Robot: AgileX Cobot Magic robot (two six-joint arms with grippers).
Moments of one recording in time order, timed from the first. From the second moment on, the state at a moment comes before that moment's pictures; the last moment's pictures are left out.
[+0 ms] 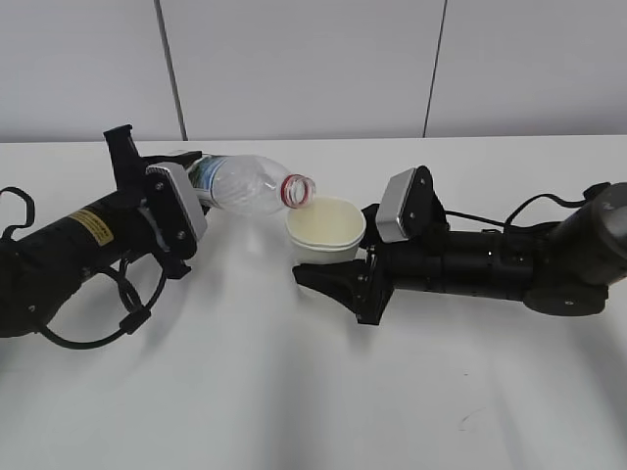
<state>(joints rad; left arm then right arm) -0.28 2.05 -0.78 0.30 -1.08 1.05 0.21 2.16 -0.97 -1.02 -1.09 0.29</state>
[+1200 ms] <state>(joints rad) -0.28 1.99 -0.81 0.31 -1.08 1.29 0.21 2.16 -0.97 -1.03 -1.07 0.29</state>
